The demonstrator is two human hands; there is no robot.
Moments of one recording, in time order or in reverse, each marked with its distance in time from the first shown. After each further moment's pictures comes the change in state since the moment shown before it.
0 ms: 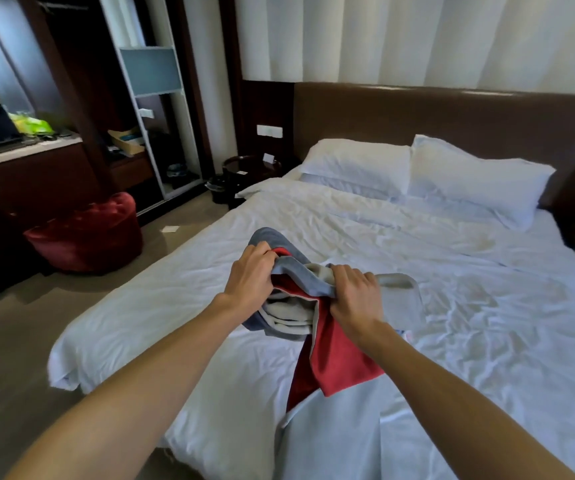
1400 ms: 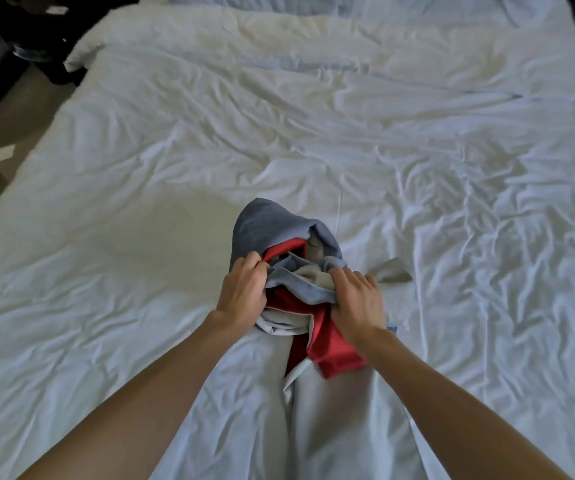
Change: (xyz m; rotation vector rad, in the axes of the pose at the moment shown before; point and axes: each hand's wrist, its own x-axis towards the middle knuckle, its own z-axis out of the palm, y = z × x) left_hand 0.161 -0.076 0.415 -0.099 -0.537 0.136; right_hand 0.062 0.187 0.347 0.020 -0.347 0.492
